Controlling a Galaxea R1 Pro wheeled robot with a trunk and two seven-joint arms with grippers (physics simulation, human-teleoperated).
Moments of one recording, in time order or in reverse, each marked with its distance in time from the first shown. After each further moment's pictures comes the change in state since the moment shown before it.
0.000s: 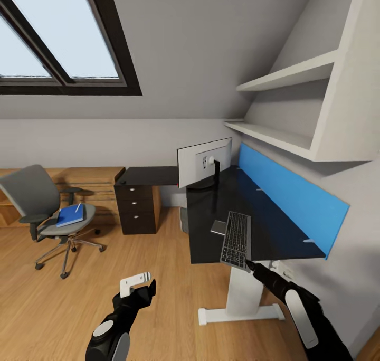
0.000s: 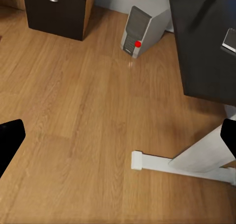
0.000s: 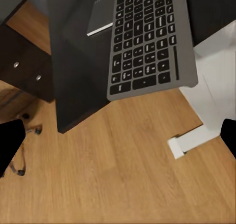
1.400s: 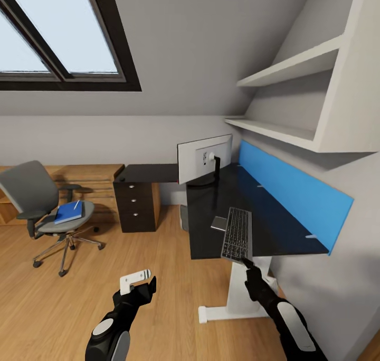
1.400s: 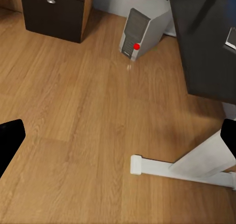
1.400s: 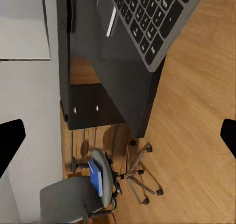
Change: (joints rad) left arm 0.000 -0.005 -0.005 -0.028 -0.001 0.003 0.002; right arm 0.000 0.075 -0.003 0.195 -0.710 -0.219 0.005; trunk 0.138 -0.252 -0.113
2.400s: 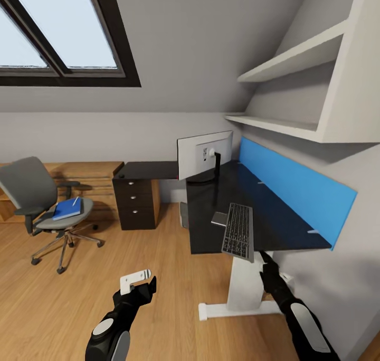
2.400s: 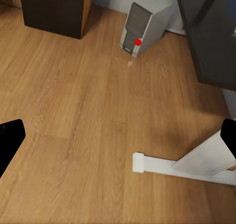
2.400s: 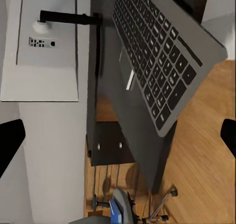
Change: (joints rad) left arm 0.000 0.000 -0.001 -0.002 0.000 0.002 0.000; right arm 0.000 -0.045 -0.066 0.000 -0.032 -0.083 0.146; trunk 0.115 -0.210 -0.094
